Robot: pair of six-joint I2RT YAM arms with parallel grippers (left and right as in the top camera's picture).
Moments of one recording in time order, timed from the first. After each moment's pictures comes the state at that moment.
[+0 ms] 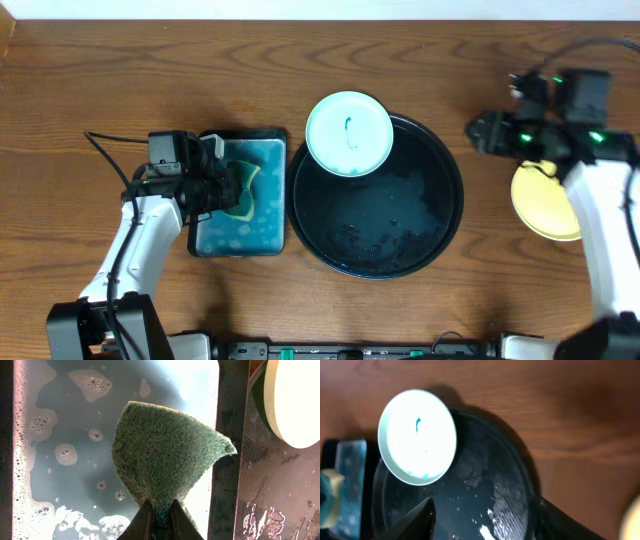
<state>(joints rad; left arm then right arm) 0.10 1.45 0.81 -0.54 0.40 -0.12 -0.05 1.51 1.27 -0.77 -0.39 0.11</state>
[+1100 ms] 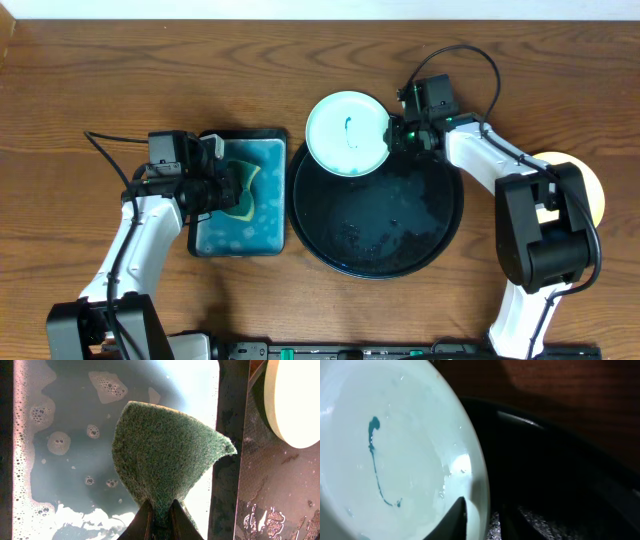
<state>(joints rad) 0.10 1.45 0.81 -0.54 0.40 -0.12 0.26 2.03 1.28 -0.31 -0.28 0.30</state>
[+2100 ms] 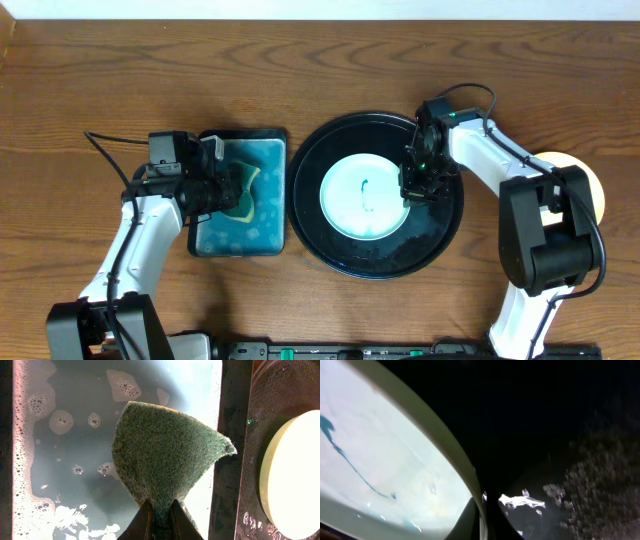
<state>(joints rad) 0.10 1.45 0.81 -0.55 0.40 -0.12 0.26 2.02 1.31 -0.97 -0.31 0.32</state>
